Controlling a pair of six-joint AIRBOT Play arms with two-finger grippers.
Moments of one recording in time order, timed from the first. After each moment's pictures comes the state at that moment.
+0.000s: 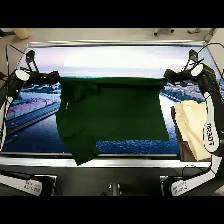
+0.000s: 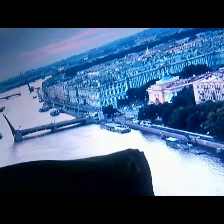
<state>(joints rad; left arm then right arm) 0.08 -1.66 1.51 1.09 -0.80 -1.44 -0.14 -1.74 1.64 -1.21 0.92 1.60</state>
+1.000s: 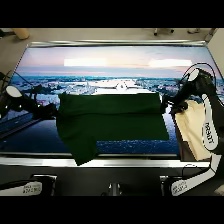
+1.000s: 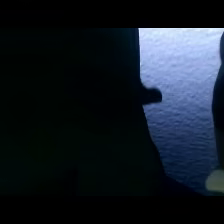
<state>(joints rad) 0.17 -1.37 1.06 1.14 -1.35 -1.48 -0.15 -1.74 1.54 -1.31 1.58 1.58</state>
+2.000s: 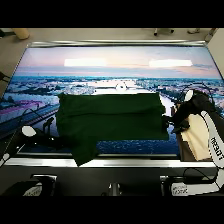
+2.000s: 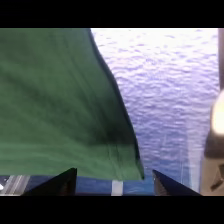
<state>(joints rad) 0.02 -1.09 0.45 1.01 -1.04 -1.53 -0.15 -1.58 1.14 -1.42 1.46 1.55</state>
